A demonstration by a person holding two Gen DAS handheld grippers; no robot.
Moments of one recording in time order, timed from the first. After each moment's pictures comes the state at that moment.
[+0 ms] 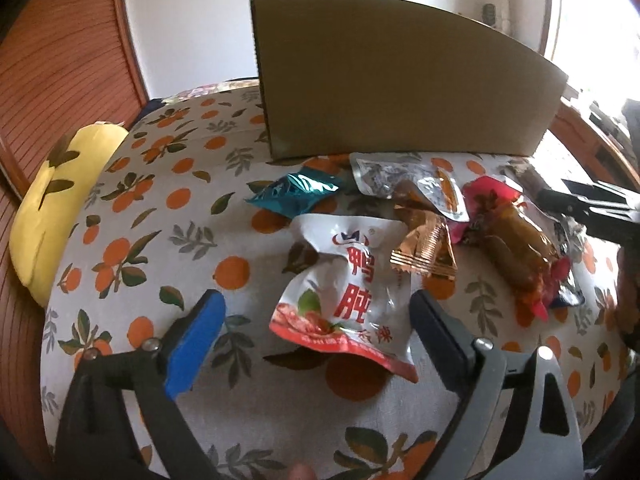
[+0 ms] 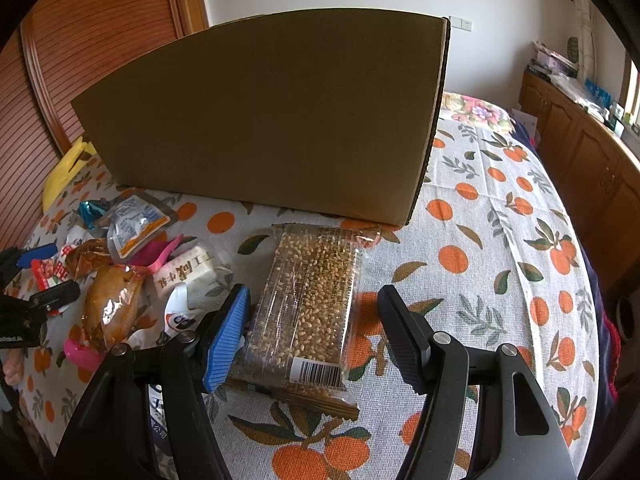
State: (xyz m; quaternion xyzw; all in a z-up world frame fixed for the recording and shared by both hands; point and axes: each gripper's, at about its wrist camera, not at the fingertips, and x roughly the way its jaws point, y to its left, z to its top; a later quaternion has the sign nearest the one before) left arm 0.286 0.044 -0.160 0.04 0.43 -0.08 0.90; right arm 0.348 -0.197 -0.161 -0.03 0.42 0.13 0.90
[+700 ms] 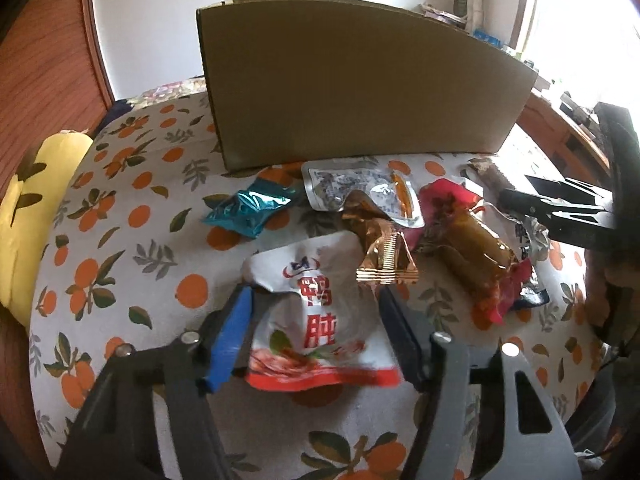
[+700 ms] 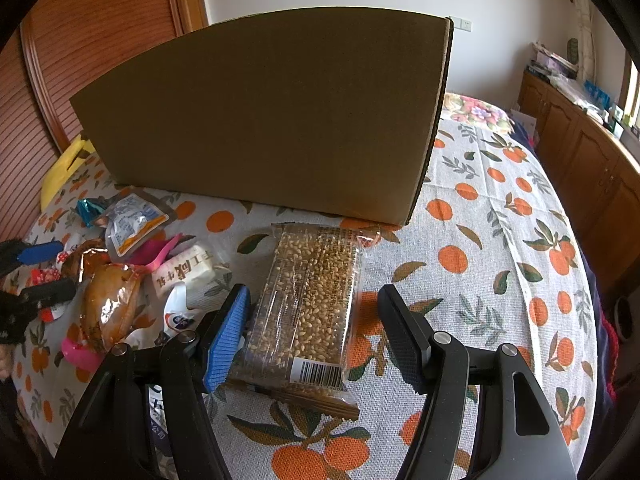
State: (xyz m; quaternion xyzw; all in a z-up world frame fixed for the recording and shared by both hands) left arm 0.294 0.034 -0.150 0.03 0.45 -0.14 0.88; right arm 0.349 -0.196 -0.161 -0.04 0.42 0.12 0.90
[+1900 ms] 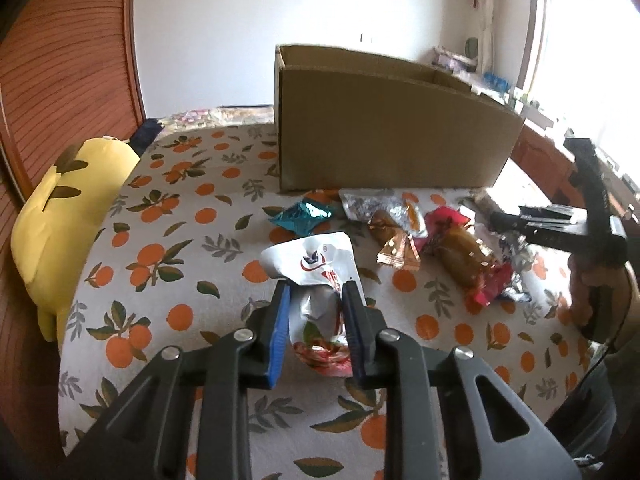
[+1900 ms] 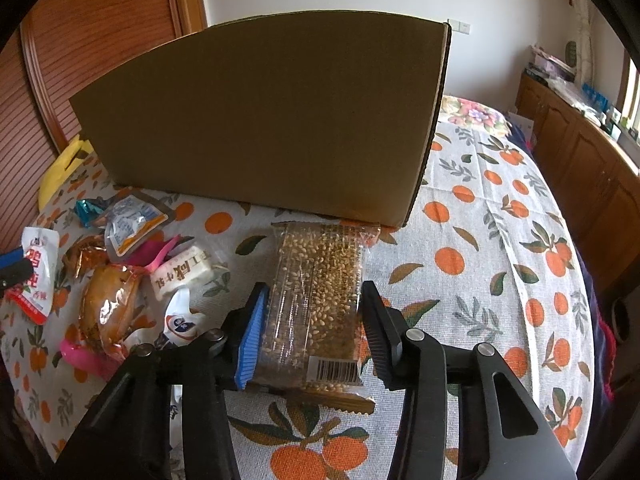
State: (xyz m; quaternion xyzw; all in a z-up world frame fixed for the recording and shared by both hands) left arm 0.242 0.071 -0.121 0.00 0.38 -0.11 0.92; right arm 0.346 -0.192 -0.160 -0.04 0.42 0.12 0.90
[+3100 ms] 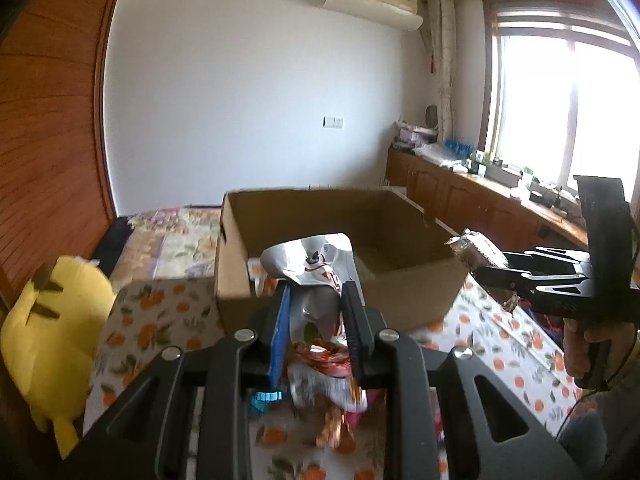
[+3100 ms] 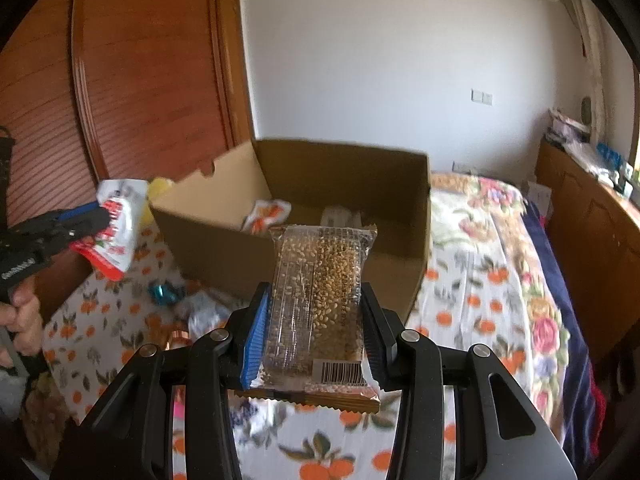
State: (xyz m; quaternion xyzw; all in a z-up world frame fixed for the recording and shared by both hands) left arm 0.297 0.036 -0.017 -0.01 0.23 -0.17 0.96; right arm 0.334 -0.193 -0.043 -0.04 0.30 0.18 0.93
